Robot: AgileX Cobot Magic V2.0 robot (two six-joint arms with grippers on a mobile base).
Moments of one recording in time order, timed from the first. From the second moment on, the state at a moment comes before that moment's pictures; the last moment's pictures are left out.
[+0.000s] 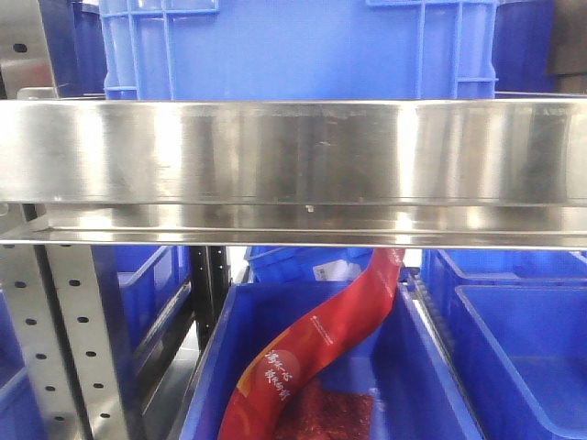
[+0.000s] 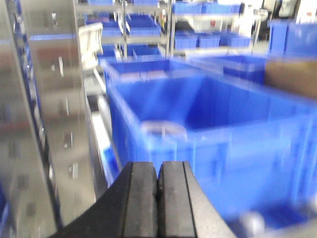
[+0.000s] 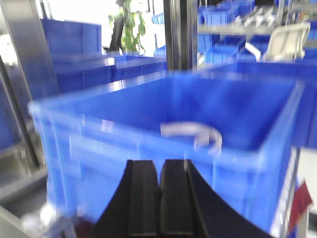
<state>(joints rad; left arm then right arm) -0.43 0.64 -0.85 0.25 0.41 -0.24 0.41 0.86 -0.73 -0.01 0.01 0.13</state>
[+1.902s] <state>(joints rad) -0.06 0.23 -0.55 0.24 0.51 -0.27 0.20 0.38 -0.49 -0.01 0.09 0.13</state>
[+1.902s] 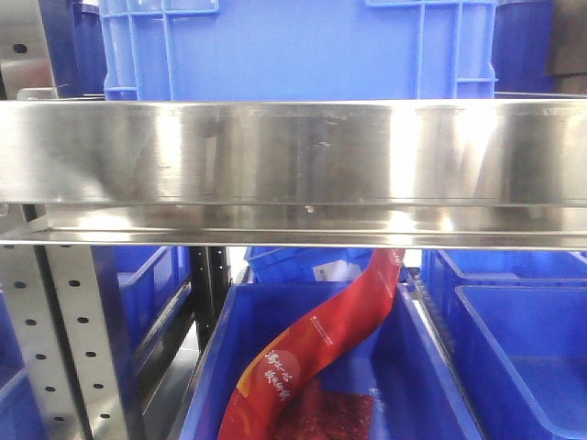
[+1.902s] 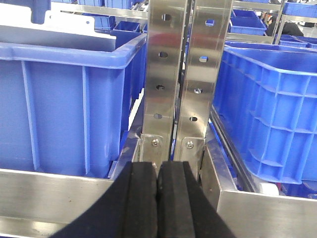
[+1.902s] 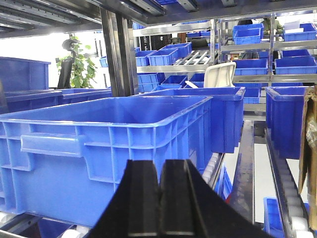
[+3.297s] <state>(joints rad) -0.06 0.23 -0.55 0.24 0.52 -0.27 -0.04 0.00 0.00 -0.02 0.02 0.08</state>
